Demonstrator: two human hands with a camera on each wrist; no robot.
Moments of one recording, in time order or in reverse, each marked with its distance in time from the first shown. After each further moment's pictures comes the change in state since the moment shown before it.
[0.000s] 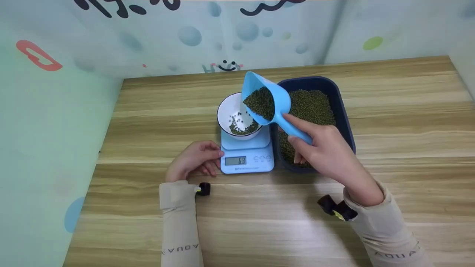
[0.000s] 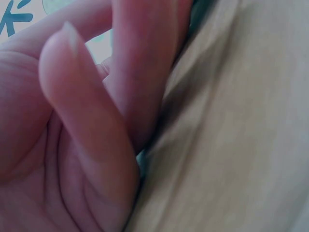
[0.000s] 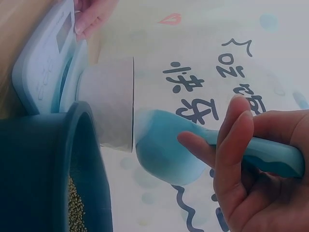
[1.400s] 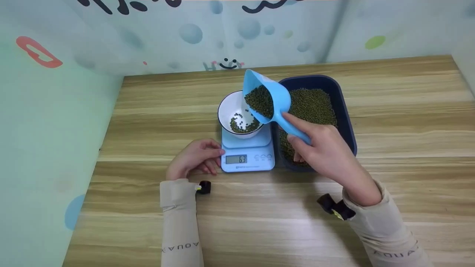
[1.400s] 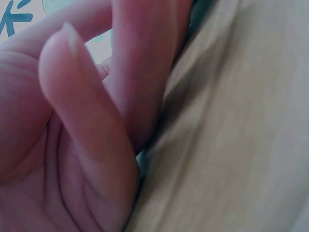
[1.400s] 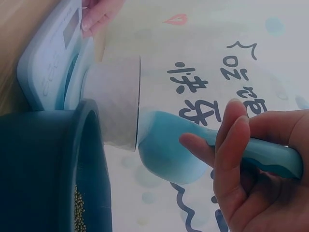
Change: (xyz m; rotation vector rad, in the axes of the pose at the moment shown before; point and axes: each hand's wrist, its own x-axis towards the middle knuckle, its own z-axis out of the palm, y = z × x) left_hand 0.001 -0.003 -0.001 -0.019 -0.006 0.005; right_hand 0.001 0.000 0.006 -0.074 0.031 -0.048
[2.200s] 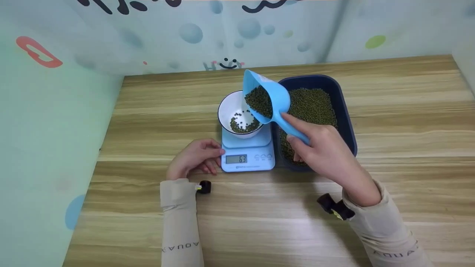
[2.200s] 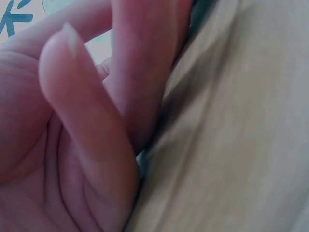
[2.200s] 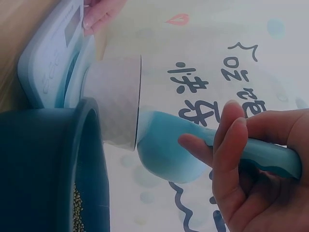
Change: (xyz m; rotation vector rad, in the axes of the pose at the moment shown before) left_hand -0.002 0.003 0.002 -0.015 0.006 0.004; right_hand 0.000 0.001 0.001 -0.032 0.021 -0.044
